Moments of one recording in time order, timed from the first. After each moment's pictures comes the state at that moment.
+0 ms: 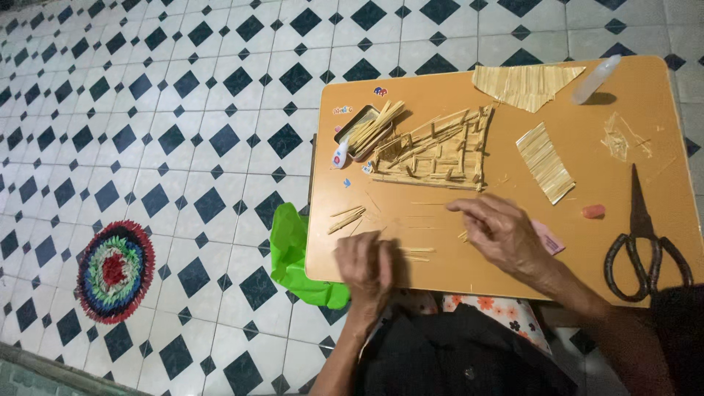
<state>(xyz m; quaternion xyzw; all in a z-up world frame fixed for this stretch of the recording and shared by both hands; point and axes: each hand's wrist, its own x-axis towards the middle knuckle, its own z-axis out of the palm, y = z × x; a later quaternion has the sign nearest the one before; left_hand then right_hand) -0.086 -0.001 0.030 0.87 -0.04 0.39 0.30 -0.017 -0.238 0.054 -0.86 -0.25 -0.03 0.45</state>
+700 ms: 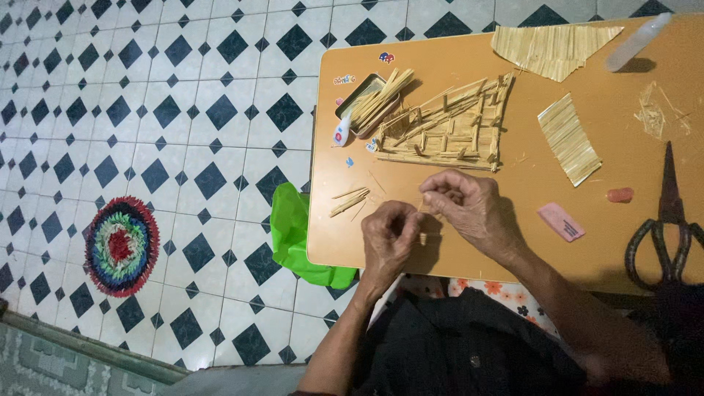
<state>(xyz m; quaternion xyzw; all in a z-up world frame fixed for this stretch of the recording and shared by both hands) -0.059 -0.021 0.066 0.79 0.00 0.13 0.59 -0.017 -0.173 0.113 -0.82 -0.05 0.13 0.55</state>
